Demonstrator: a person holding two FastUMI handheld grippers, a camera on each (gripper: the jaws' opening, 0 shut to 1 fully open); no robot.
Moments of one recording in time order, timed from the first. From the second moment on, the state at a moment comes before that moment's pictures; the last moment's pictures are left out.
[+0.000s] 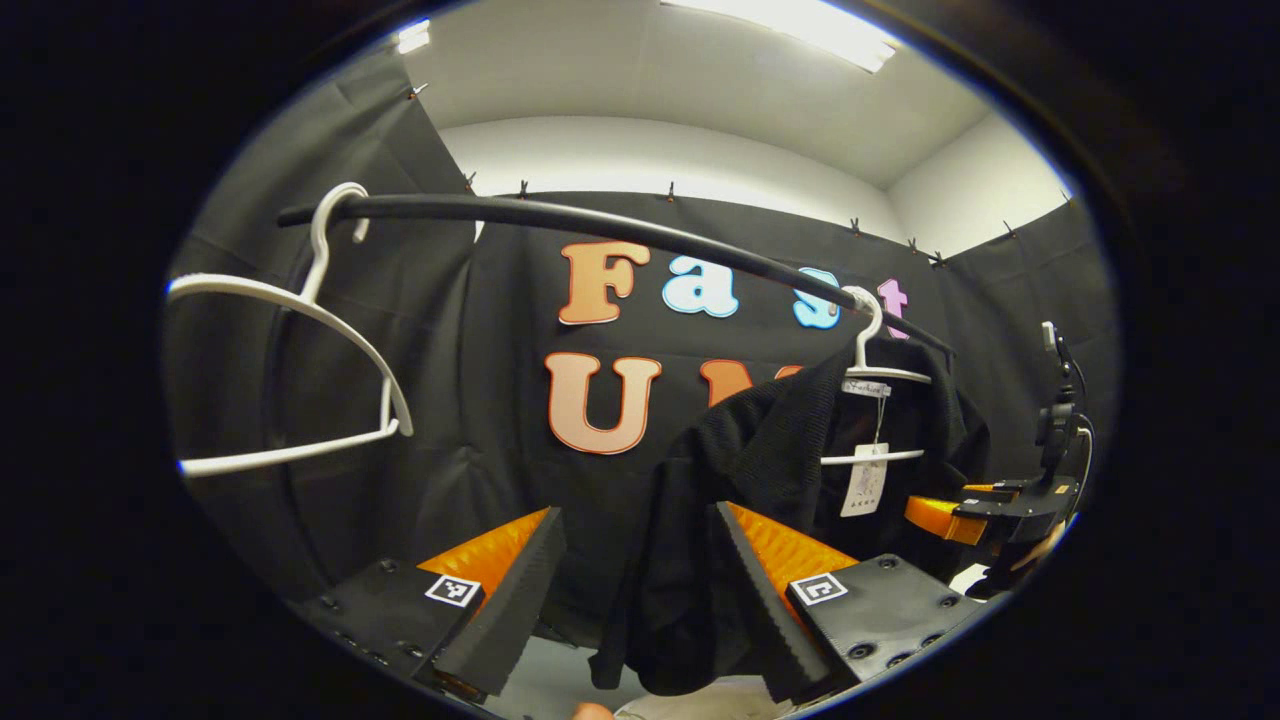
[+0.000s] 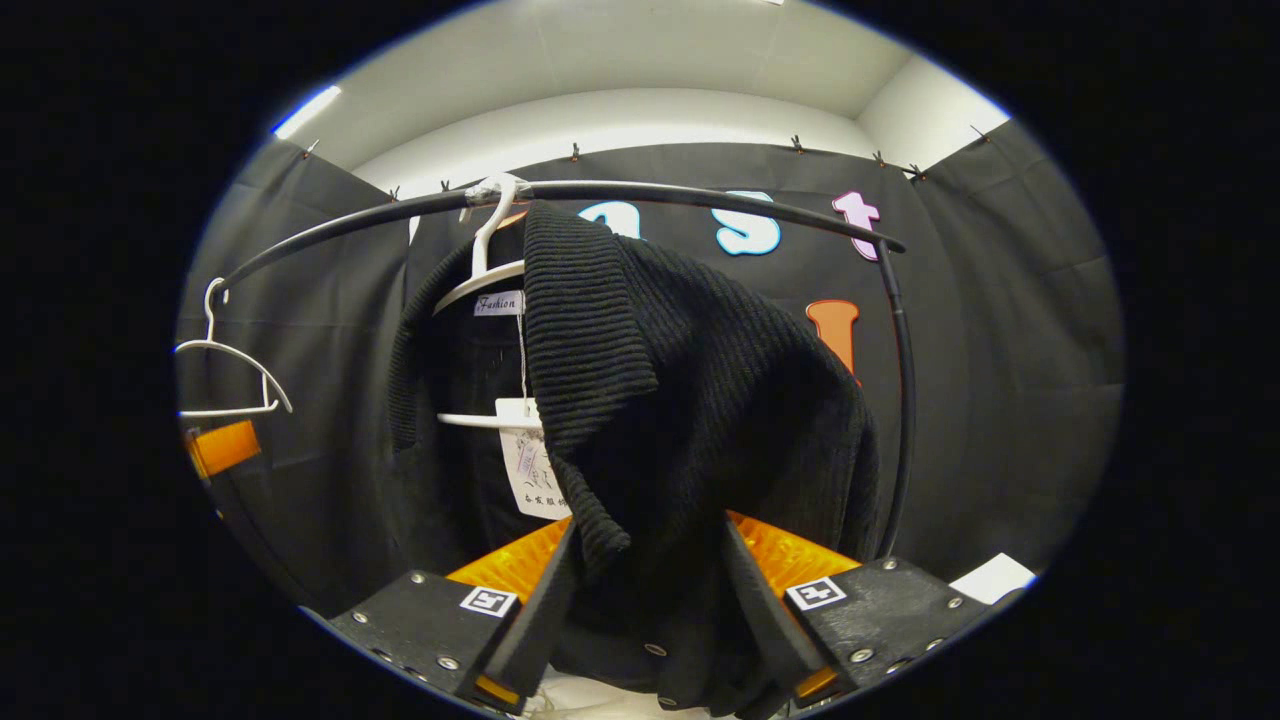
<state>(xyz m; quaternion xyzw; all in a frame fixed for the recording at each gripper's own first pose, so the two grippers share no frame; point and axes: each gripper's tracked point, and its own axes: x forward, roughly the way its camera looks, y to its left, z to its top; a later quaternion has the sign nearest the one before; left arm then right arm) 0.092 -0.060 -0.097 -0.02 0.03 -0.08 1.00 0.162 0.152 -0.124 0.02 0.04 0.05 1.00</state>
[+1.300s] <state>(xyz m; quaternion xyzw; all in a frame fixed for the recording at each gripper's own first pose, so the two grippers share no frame) 0.184 -0.180 -0.187 -0.03 0.09 -0.16 0.98 0.151 0.137 -0.119 0.03 0.04 0.10 0.99</state>
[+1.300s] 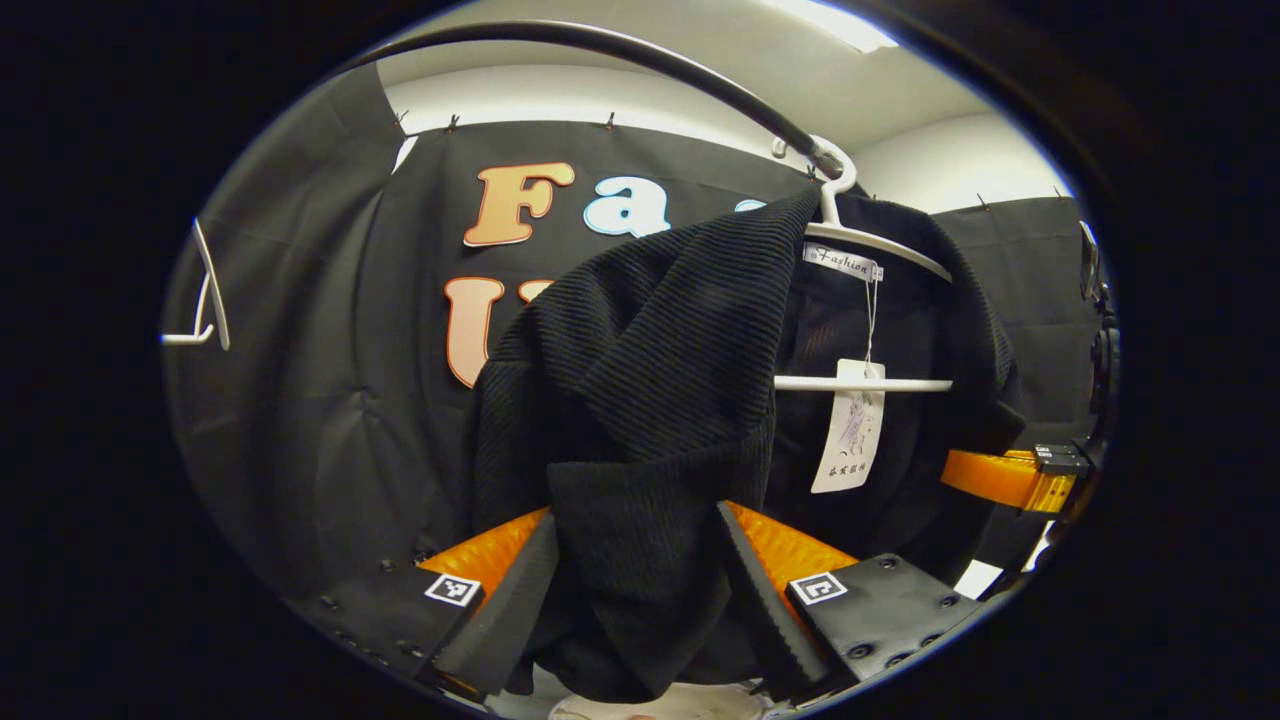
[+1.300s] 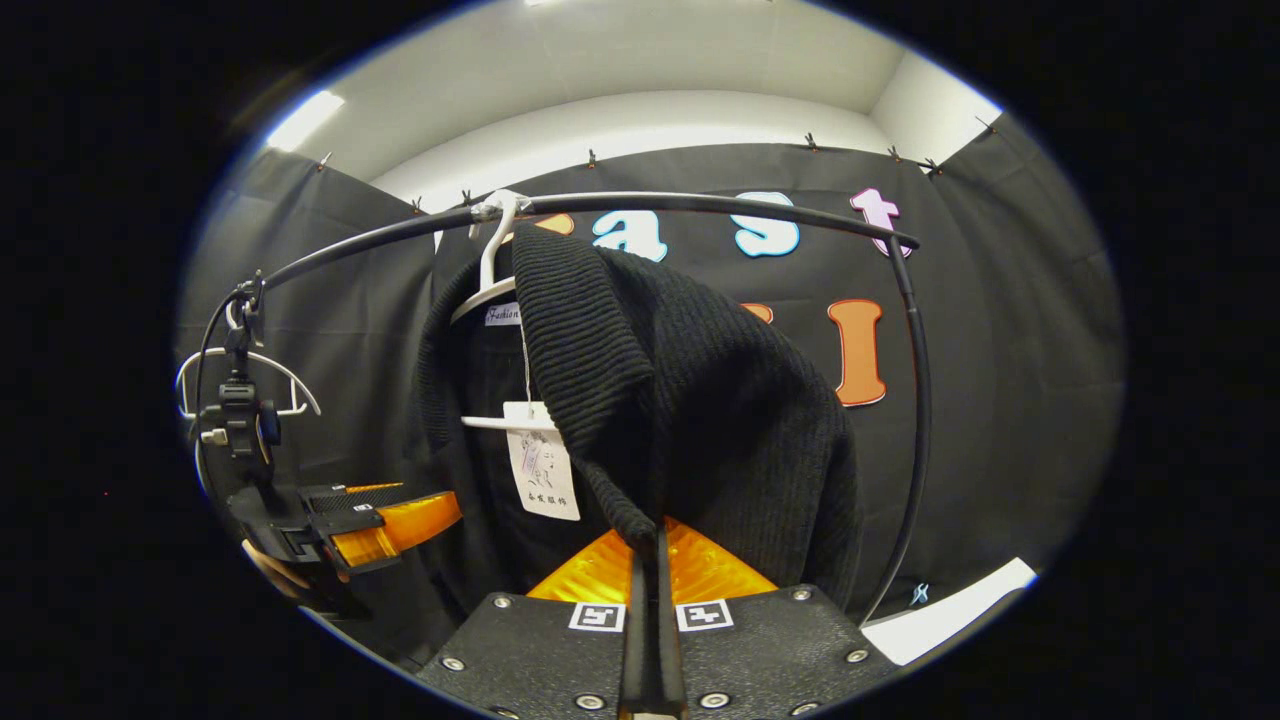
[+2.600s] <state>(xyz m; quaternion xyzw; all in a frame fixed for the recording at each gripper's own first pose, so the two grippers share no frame) 0.163 -0.071 -0.023 0.04 -0.04 -0.04 1.00 0.100 0.049 0.006 0.00 -0.02 0.04 1.00</state>
